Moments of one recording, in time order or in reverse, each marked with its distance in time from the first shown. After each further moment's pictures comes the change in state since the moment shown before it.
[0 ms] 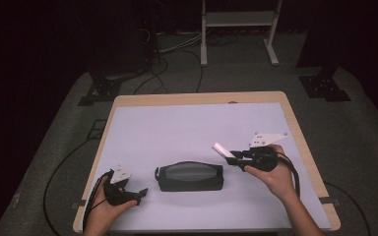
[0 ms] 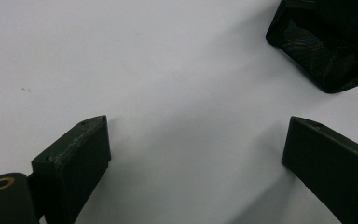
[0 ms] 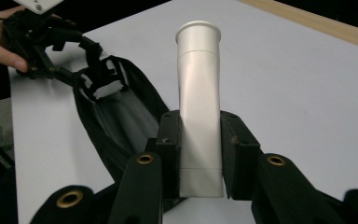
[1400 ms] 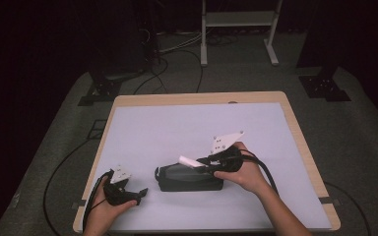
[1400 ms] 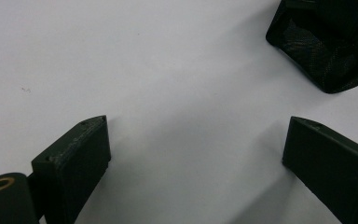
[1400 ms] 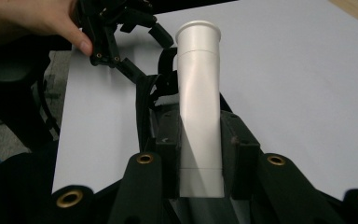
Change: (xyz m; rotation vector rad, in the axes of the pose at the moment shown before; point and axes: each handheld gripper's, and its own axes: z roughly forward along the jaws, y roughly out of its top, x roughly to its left) left arm 0.000 0.000 0.000 0.004 -0.002 0.001; right arm 0.040 0.037 0.067 0.095 0.224 -0.223
